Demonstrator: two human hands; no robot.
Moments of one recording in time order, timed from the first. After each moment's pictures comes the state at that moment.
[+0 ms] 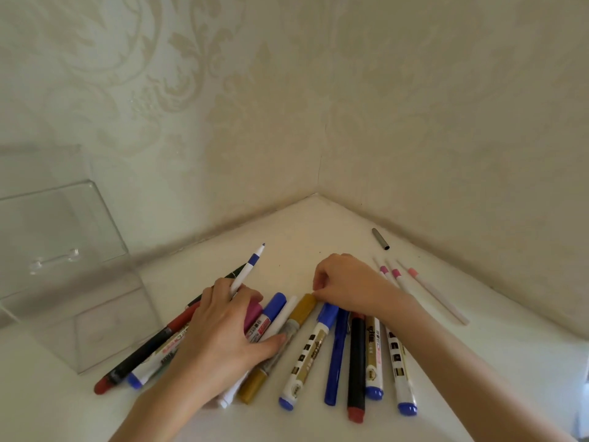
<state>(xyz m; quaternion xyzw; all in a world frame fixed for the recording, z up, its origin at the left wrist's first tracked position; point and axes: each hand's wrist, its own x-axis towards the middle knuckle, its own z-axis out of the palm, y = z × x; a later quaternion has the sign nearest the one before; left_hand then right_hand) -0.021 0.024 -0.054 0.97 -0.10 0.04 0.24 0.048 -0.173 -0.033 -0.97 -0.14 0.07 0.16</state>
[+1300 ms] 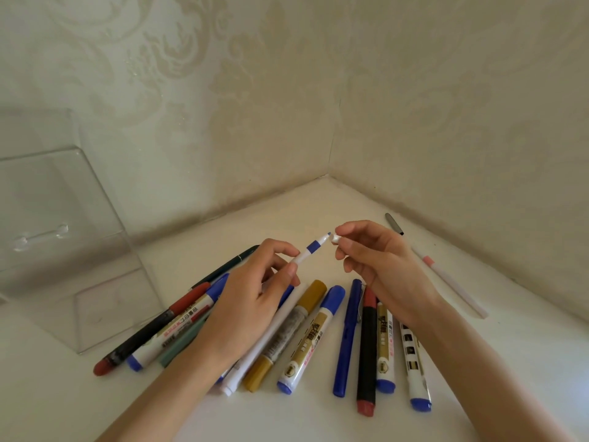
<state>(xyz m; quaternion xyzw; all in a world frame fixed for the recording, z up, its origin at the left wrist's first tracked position) -0.007 0.004 -0.048 0.82 -0.16 0.07 0.54 0.022 -0.187 -0.027 -0.64 -0.09 0.04 0.76</state>
